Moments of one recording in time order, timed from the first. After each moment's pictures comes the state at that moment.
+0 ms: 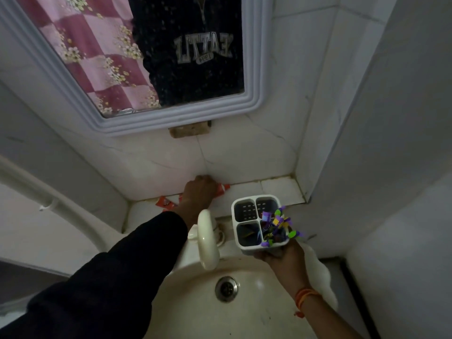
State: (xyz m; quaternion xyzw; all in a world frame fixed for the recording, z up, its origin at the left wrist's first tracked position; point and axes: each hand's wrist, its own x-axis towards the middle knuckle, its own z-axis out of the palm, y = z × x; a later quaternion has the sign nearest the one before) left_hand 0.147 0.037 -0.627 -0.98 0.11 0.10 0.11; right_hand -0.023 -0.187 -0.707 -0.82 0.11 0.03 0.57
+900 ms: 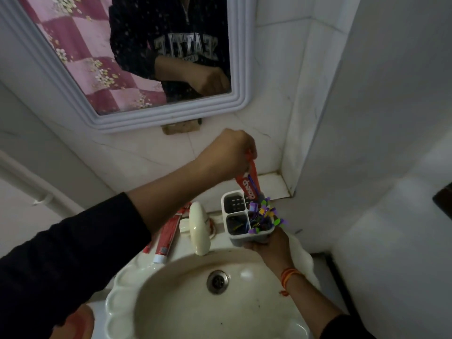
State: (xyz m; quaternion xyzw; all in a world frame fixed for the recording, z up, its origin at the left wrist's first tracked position) left_hand 0.097 -0.053 -0.459 -0.96 0.24 0.02 -0.15; right_hand -0.020 -0.186 -0.709 -0.75 0.11 0.00 0.65
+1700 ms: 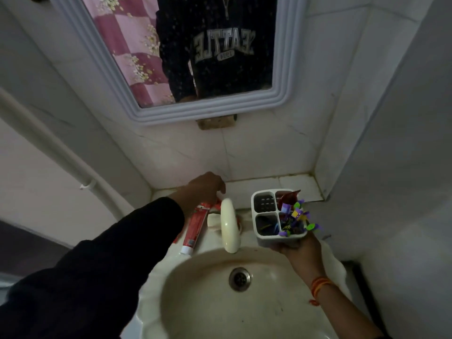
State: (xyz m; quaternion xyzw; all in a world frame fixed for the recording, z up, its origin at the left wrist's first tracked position) left_hand 0.137 0.090 -0.611 -0.97 0.11 0.21 -0.01; right_hand -0.022 -0.184 -0.691 -0.82 0.11 0.03 0.56
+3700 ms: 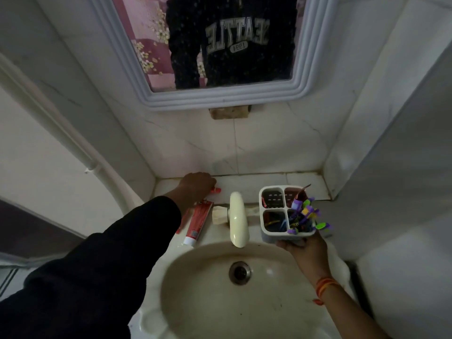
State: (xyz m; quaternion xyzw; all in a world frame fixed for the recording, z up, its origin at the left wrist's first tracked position) left_hand 0.125 0.127 -0.632 -0.95 0.17 0.17 0.18; right_hand -0.021 -0.184 -0.704 -0.83 0.11 0.04 0.55
